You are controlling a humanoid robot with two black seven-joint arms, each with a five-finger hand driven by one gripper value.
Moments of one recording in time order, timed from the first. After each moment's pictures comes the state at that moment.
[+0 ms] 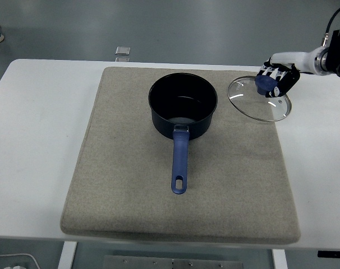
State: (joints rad) left arm 0.03 0.00 -0.14 -0.09 0.08 -0.05 0.01; right arm 1.48 -0.45 -0.31 0.83 -0.80 0.29 -0.03
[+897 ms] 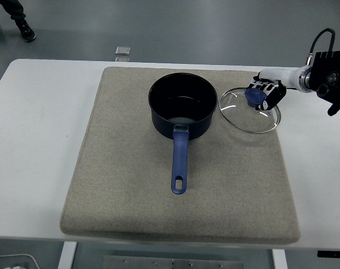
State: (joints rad) left arm 0.03 0.00 -0.14 -0.09 0.08 -0.05 0.01; right arm 1.41 -0.40 -0.31 0.82 -0.81 0.22 -0.02
